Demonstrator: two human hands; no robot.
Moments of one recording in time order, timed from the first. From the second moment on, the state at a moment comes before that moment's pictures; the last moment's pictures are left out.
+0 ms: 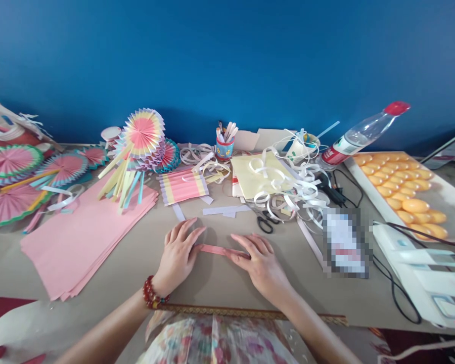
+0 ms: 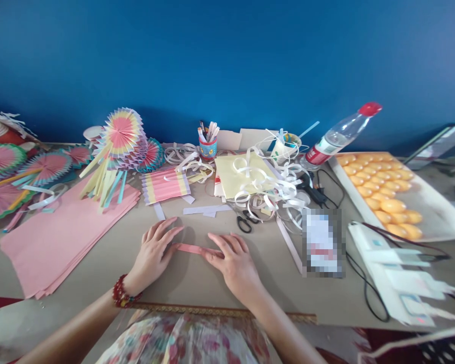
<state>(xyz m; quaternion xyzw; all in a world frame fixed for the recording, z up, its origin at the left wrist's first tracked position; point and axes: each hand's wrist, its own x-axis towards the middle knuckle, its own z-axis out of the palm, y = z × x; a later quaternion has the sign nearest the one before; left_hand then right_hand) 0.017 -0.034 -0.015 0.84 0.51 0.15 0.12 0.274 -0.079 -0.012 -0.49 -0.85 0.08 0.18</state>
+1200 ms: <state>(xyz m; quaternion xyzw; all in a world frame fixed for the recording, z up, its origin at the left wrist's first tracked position) 0.010 -0.049 -0.006 0.95 0.29 0.02 0.10 0.273 -0.076 -0.013 -0.47 -0.87 0.06 0.13</state>
